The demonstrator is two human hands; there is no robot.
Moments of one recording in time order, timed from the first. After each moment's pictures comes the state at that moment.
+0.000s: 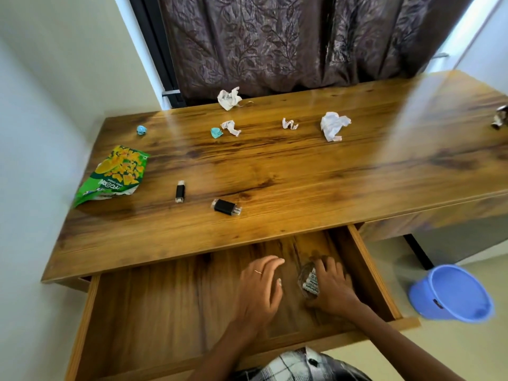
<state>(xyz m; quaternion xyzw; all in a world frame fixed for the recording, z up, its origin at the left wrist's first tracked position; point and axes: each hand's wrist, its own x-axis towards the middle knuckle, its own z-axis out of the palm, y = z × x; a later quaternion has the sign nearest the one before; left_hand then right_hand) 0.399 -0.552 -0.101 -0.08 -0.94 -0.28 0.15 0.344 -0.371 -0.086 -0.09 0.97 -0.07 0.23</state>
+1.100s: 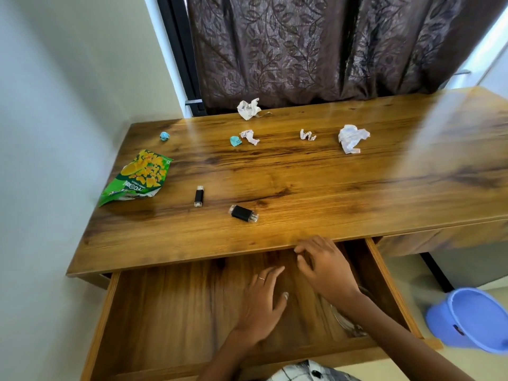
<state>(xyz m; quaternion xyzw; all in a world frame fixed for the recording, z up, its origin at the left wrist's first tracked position) 0.406 -0.569 -0.093 -0.01 -0.95 -0.32 0.00 0.327 -0.418 -0.020 -0.23 0.94 -0.26 0.00</state>
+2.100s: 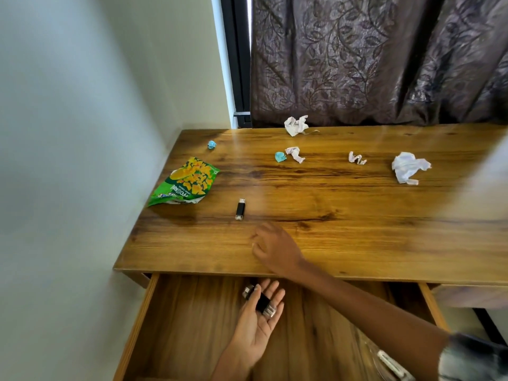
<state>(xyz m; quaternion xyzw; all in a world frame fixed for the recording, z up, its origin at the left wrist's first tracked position) 0.408 -0.623 -0.056 0.39 -0.19 -0.90 0.00 0.276 -0.585 -0.004 -0.41 0.86 -0.30 0.07</state>
